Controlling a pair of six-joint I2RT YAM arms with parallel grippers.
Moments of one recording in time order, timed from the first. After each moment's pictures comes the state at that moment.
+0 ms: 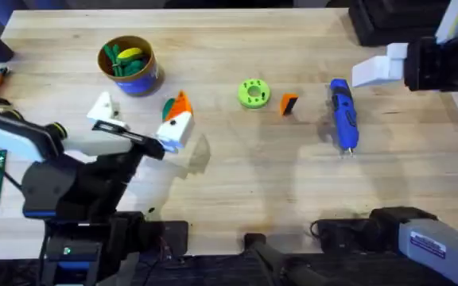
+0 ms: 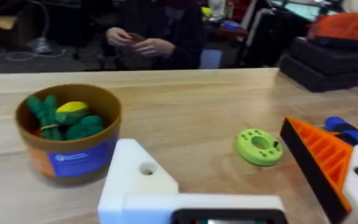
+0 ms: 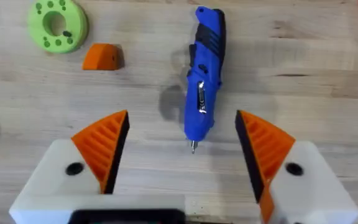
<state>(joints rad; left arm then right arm) 0.01 0.05 0.08 -0.05 0.35 -0.16 0.00 1.14 1.25 -1.22 -0.03 0.01</state>
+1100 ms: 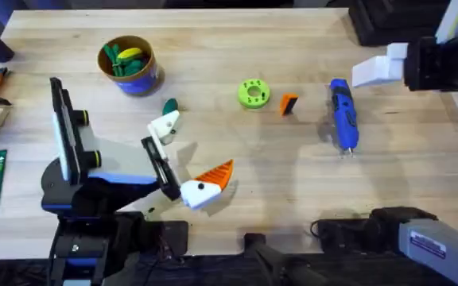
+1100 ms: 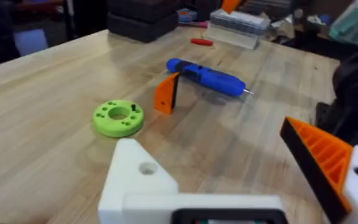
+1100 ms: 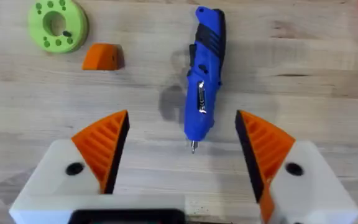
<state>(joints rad) 0.01 0.01 0.01 -0.12 1.08 -0.04 0.00 1.14 1.25 -1.22 -0.03 0.01</state>
